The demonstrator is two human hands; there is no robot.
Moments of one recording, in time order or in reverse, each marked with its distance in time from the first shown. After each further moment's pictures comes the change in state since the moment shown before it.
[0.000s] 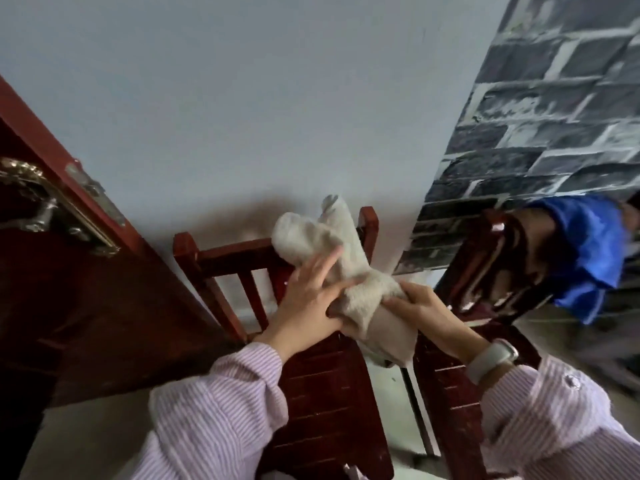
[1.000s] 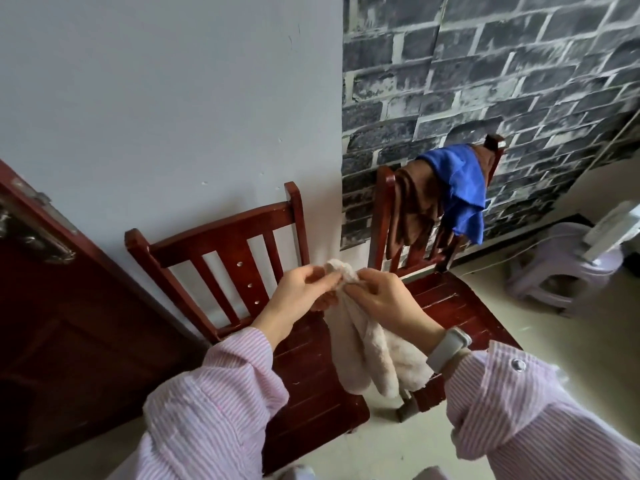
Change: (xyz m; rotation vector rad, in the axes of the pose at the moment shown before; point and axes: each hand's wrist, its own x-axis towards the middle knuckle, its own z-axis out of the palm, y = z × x) left_hand -0.044 0.136 -0.004 -0.945 -0.186 -0.560; right_hand -0.138 0.013 0.017 -0.259 0.398 -0.239
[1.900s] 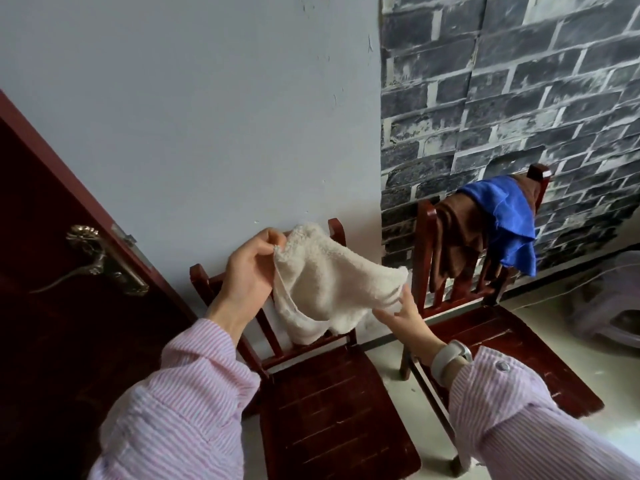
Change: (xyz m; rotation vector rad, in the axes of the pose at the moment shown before) left_hand -0.027 0.078 -0.112 -0.488 -0.013 0.344; right_hand 0.035 0.011 0.043 0.355 0.031 0.309
